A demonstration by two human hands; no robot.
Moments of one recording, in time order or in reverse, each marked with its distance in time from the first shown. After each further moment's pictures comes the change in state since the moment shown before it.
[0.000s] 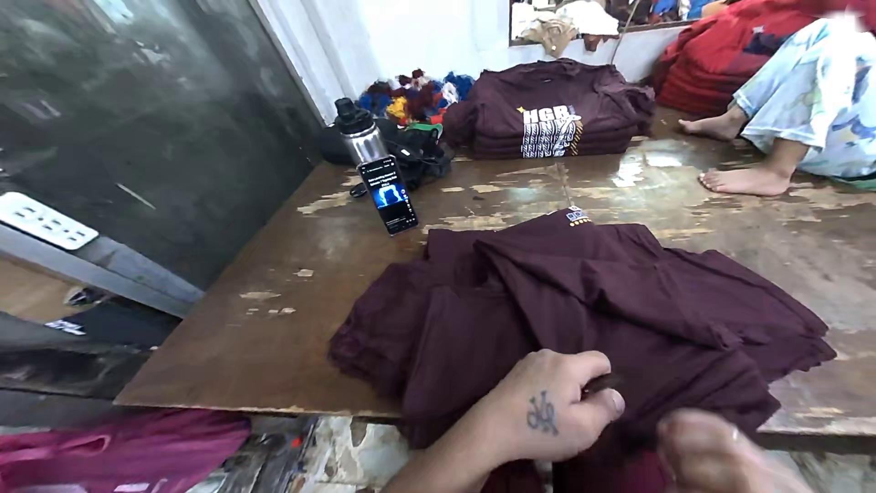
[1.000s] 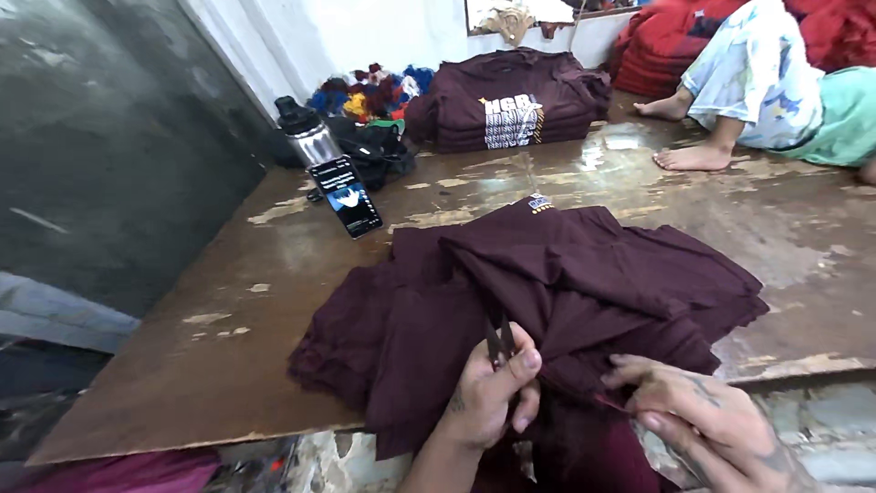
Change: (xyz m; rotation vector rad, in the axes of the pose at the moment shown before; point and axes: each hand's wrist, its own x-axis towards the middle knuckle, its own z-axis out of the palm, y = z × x) left_hand -0.007 -0.035 0.038 -1.122 0.286 0.199; right_hand -0.029 0.039 -0.029 0.021 -0.124 0.142
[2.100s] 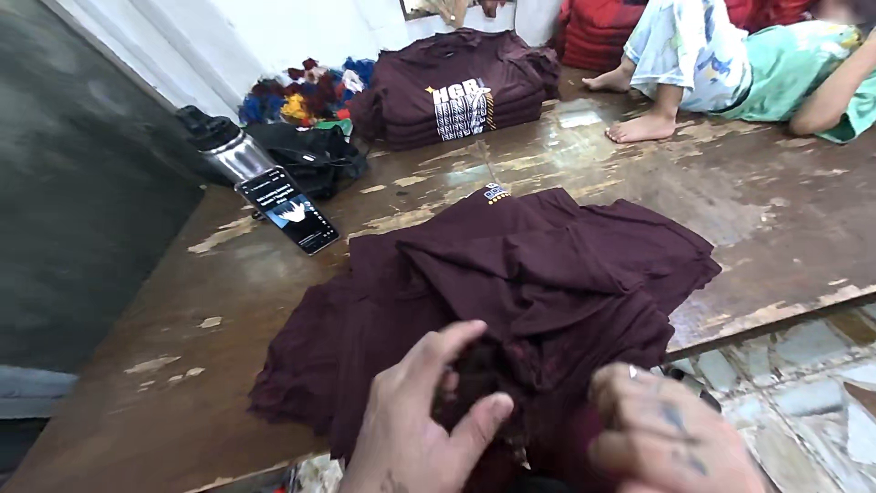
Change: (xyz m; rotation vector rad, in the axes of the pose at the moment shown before) left_hand -0.007 0.057 0.014 1.427 0.033 0.273; right_hand 0.007 -0.030 0.012 -0.128 0.186 -0.121
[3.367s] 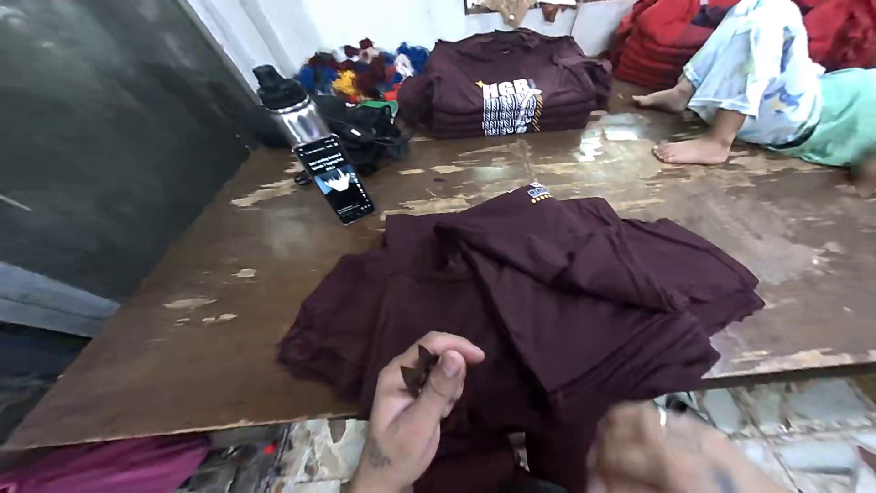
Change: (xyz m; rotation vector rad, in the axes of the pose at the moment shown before) left_hand -0.030 -0.028 0.009 -0.830 0.292 -0.135; right_hand 0.020 -0.021 -0.001 0.215 -0.308 -0.027
